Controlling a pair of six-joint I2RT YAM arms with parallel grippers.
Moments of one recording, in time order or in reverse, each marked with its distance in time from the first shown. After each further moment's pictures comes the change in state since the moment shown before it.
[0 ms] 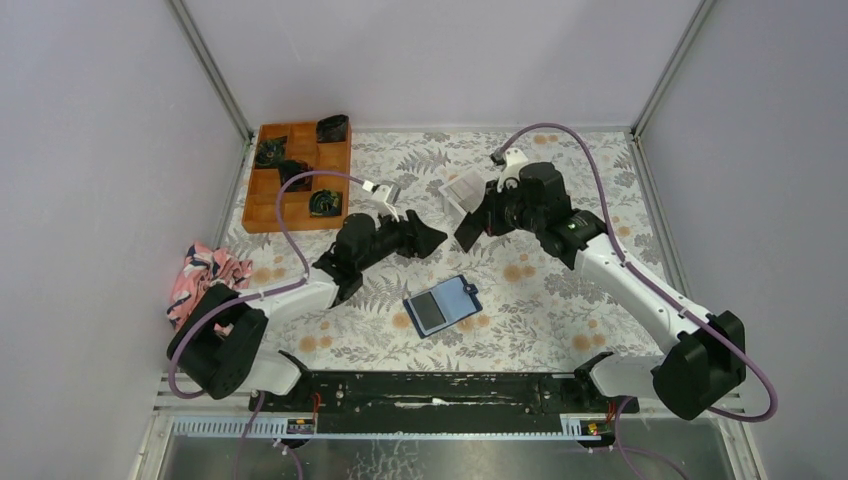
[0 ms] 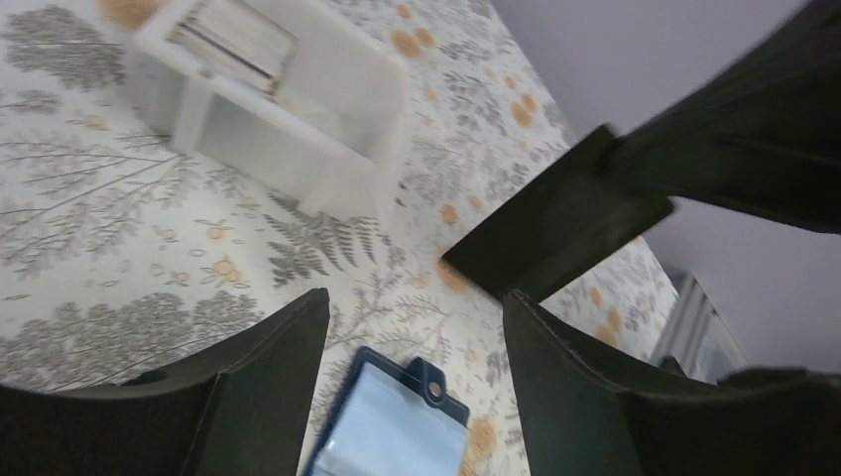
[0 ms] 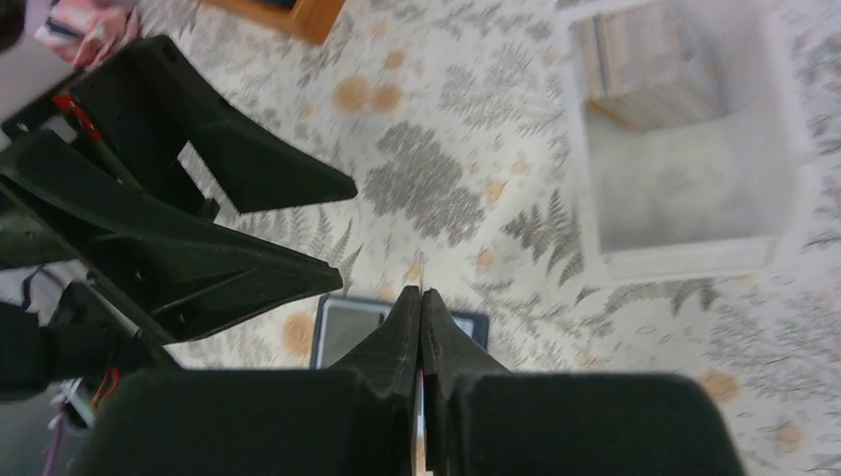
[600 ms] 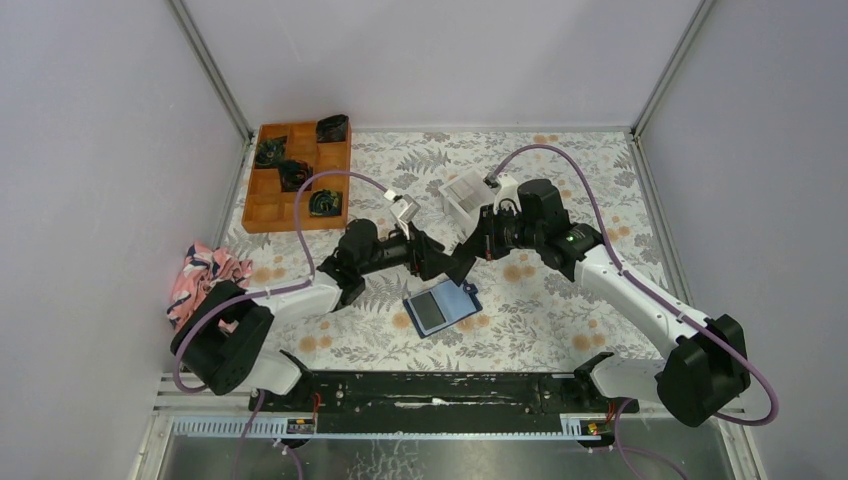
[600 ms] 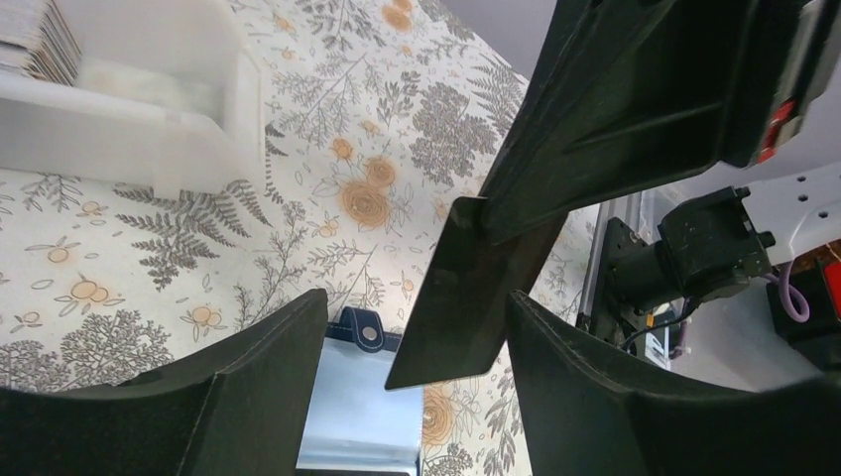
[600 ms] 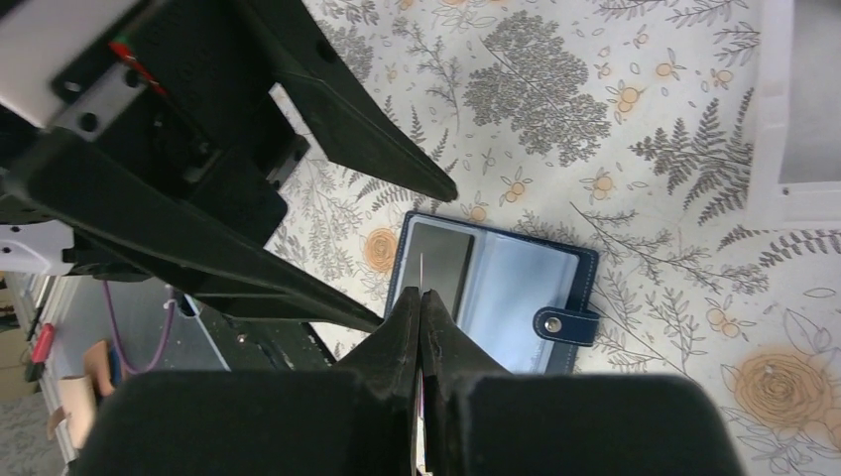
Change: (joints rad) left arm -0.032 0.009 -0.047 0.122 0.329 0.129; right arm 0.008 -0.043 -0.143 -0.003 -0.261 0.080
